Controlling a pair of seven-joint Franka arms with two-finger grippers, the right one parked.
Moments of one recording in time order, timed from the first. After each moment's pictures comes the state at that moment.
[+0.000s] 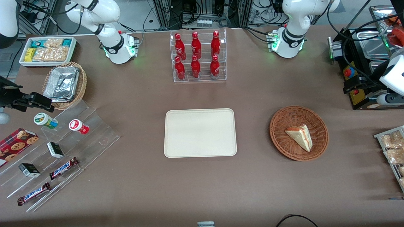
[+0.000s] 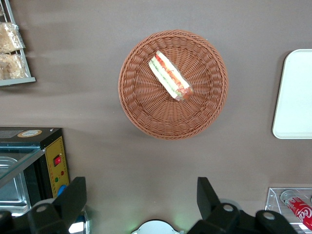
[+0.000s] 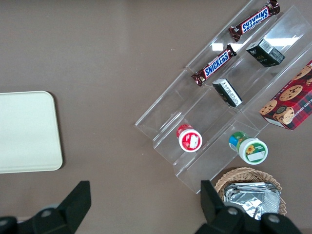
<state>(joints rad) 0.02 0.04 -0.02 -1.57 0.03 1.47 -0.01</state>
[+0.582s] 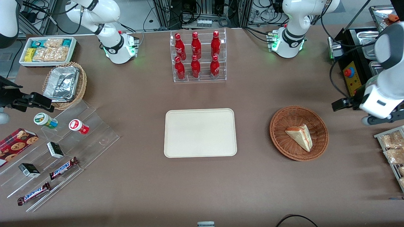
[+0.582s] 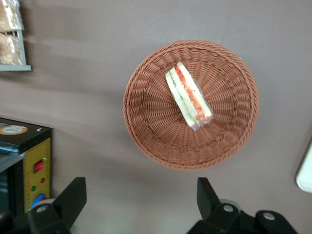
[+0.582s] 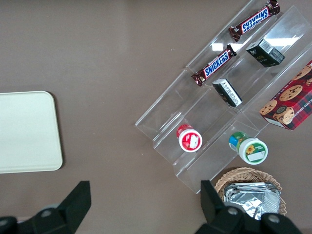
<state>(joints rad) 0.01 0.09 -0.02 -1.78 0.07 1.74 -0.24</state>
